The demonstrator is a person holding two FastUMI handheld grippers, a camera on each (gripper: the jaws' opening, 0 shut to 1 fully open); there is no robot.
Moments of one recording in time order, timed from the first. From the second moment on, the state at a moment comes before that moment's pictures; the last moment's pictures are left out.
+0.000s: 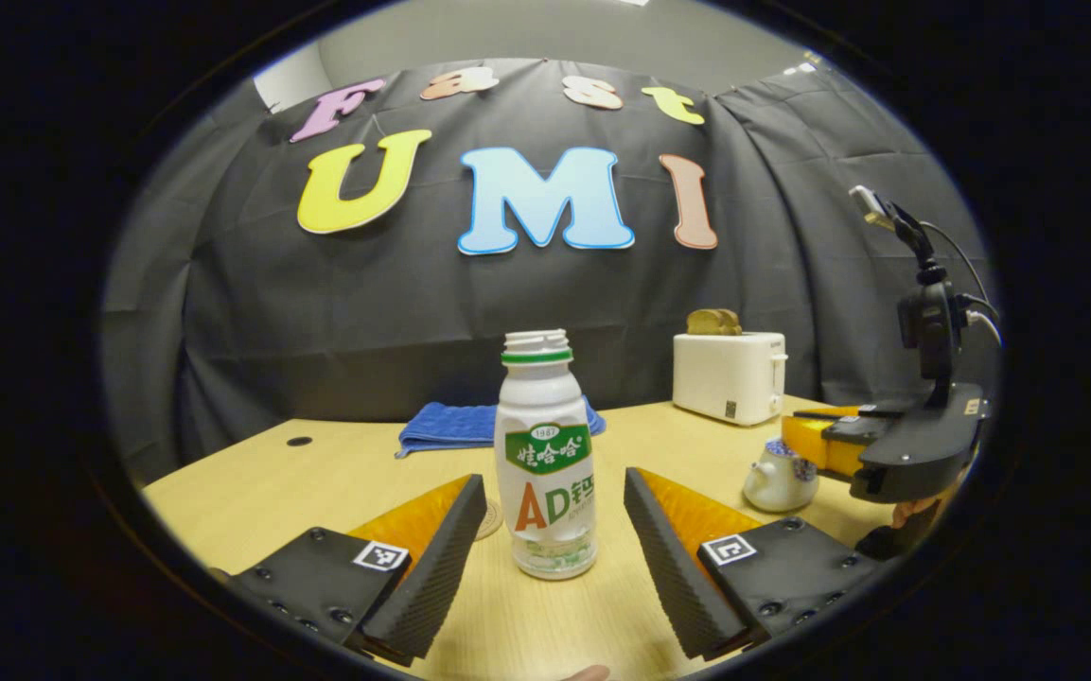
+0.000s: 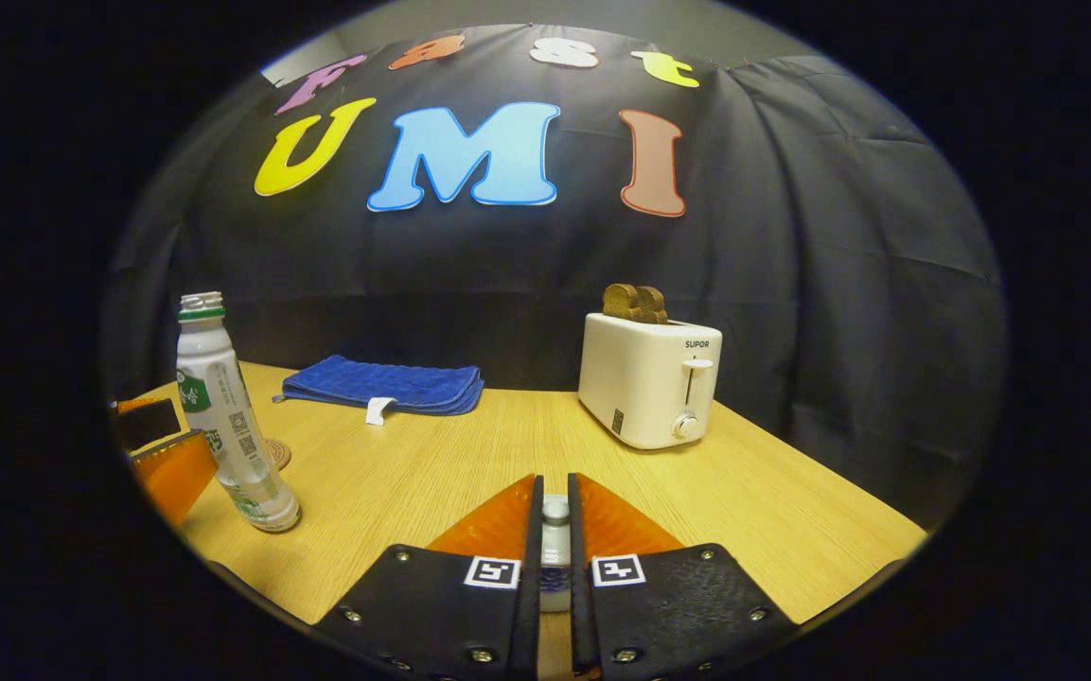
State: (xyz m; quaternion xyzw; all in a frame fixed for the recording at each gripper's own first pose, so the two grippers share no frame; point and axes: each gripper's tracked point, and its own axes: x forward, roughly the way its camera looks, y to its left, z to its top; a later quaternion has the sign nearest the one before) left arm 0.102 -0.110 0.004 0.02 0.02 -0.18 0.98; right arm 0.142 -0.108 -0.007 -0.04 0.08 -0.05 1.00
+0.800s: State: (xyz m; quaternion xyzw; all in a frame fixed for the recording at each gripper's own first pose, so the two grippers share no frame) left arm 0.139 -0.112 -0.009 0.02 0.04 -0.16 0.99; right arm 0.127 -0.090 0.019 -0.04 0.02 0.00 1.00
